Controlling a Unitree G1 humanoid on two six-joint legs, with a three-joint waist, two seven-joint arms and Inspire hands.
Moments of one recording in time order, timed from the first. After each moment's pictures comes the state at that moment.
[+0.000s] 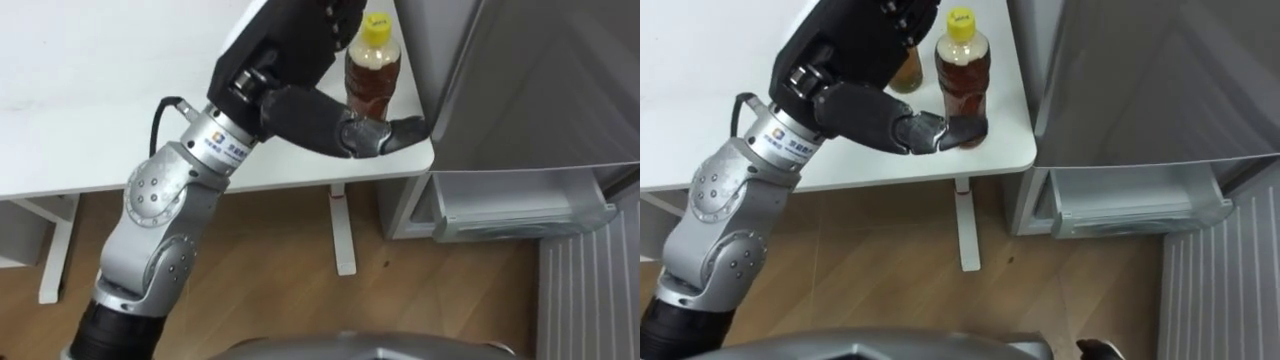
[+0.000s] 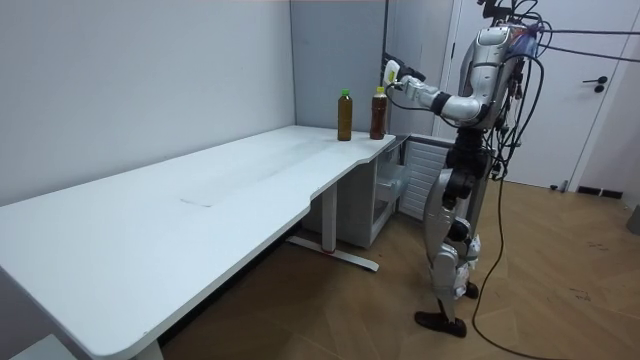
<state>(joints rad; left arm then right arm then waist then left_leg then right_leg) 0.03 0.26 -0.25 -0.39 -0.48 -0.04 -0.41 0.07 -0.25 0.14 1.32 -0.32 0.04 0.02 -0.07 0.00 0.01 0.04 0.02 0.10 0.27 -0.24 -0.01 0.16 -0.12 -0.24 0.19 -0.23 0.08</state>
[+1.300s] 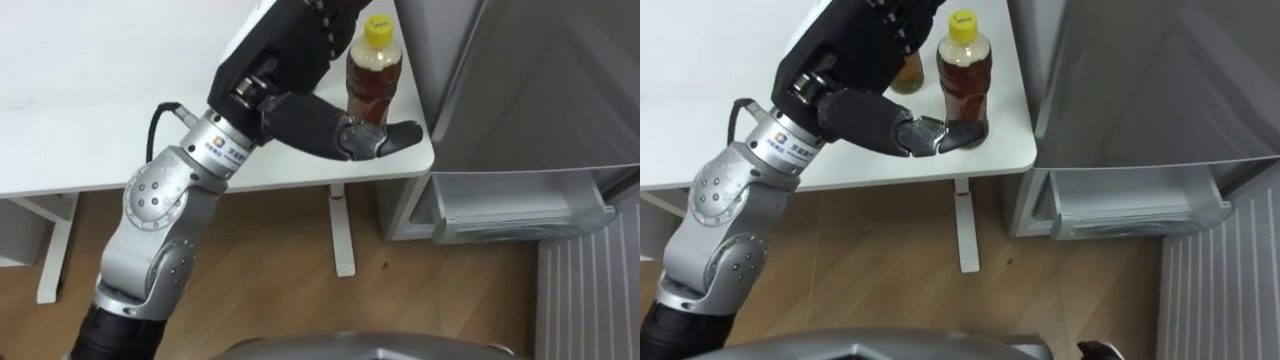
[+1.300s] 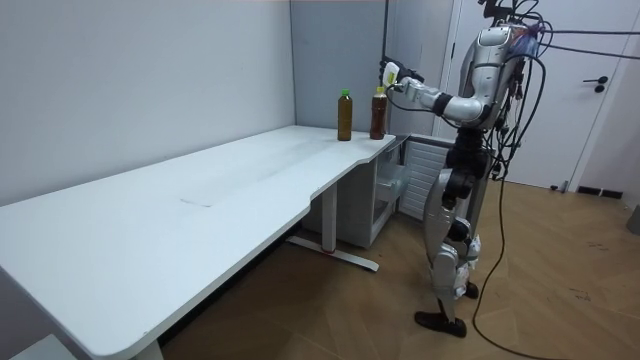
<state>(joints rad) 0.04 0.25 -0.23 -0.39 -0.42 -0.04 -0.40 0.07 -0.25 0.14 1.33 -0.32 0.04 0.03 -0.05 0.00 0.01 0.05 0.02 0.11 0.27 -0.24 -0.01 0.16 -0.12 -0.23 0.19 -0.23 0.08</state>
